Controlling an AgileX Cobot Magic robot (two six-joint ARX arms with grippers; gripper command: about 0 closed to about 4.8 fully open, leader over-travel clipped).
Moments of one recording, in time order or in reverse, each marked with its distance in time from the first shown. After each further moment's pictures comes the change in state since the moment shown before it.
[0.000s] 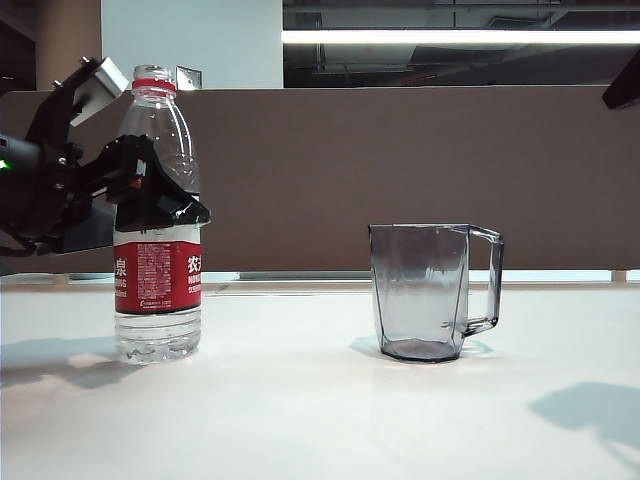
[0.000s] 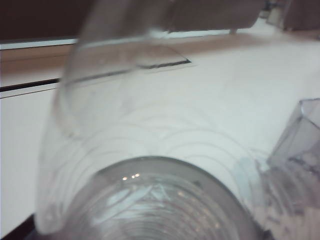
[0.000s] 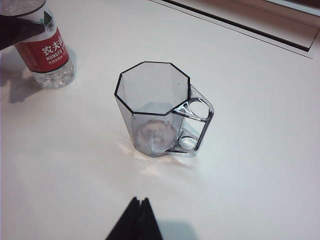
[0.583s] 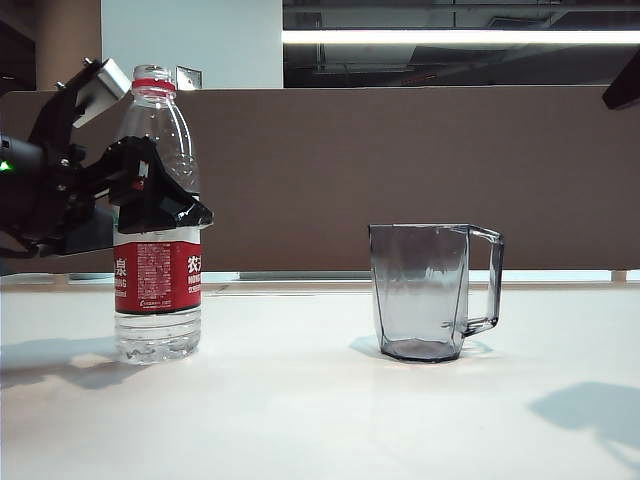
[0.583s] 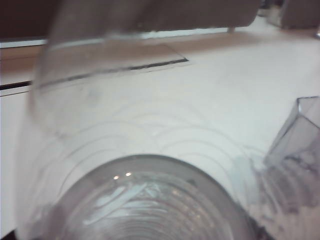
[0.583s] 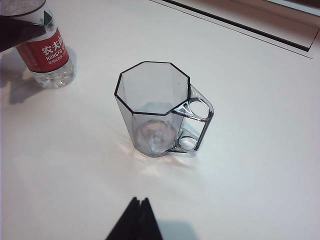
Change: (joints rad) left arm -0.009 0.006 0.000 0.004 -0.001 0.000; right arm 0.000 0.000 0.000 0.000 0.000 0.000
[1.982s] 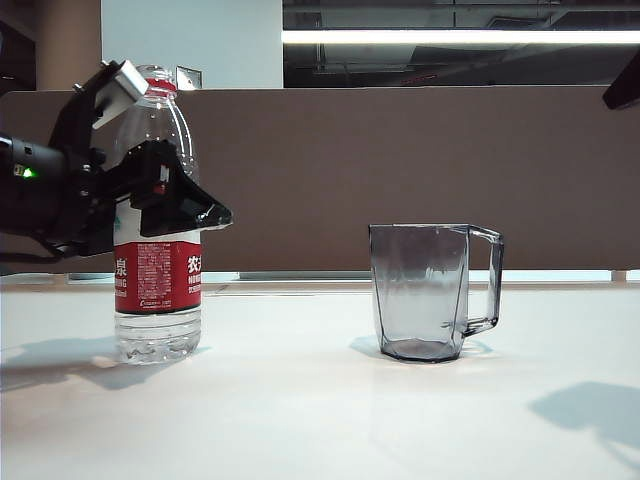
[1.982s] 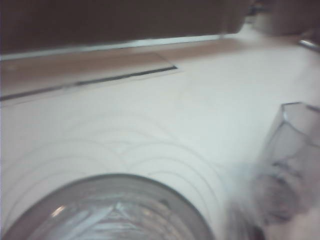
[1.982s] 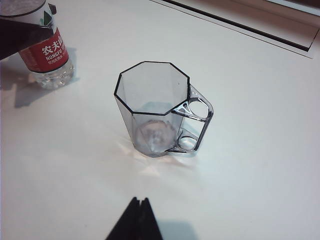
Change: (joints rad) left arm -0.042 0.073 0.014 0.095 -0.013 -0.002; right arm 0.000 0.000 0.000 0.000 0.000 0.000
